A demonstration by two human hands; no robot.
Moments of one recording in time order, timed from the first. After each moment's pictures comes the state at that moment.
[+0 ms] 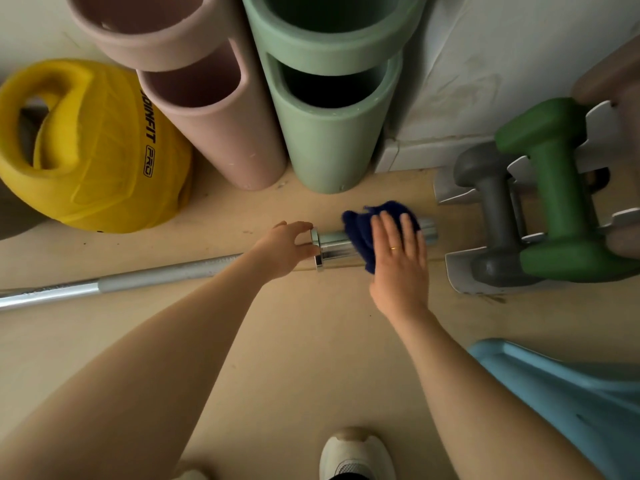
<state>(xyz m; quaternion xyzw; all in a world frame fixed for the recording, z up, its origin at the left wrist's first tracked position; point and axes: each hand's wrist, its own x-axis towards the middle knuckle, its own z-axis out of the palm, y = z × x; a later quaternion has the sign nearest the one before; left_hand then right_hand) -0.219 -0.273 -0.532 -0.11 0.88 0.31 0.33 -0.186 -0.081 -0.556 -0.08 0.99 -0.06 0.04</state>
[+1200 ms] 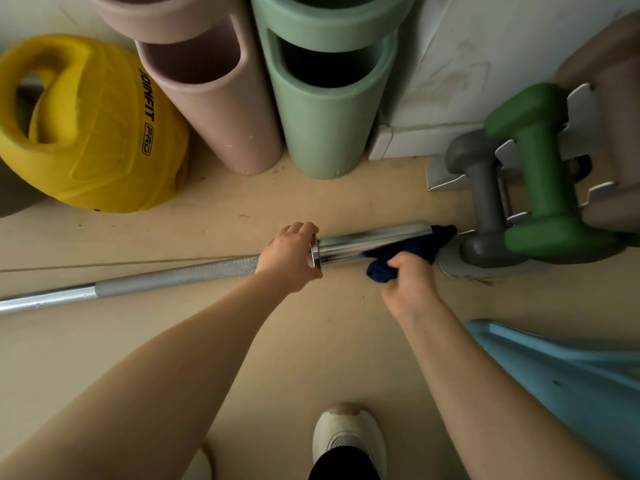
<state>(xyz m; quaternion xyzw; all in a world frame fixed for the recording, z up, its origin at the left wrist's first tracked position) -0.177 -0.247 -0.515 -0.03 0.94 0.21 0.27 -0.172 -0.082 -0.508 0.47 0.41 -0.76 0.16</state>
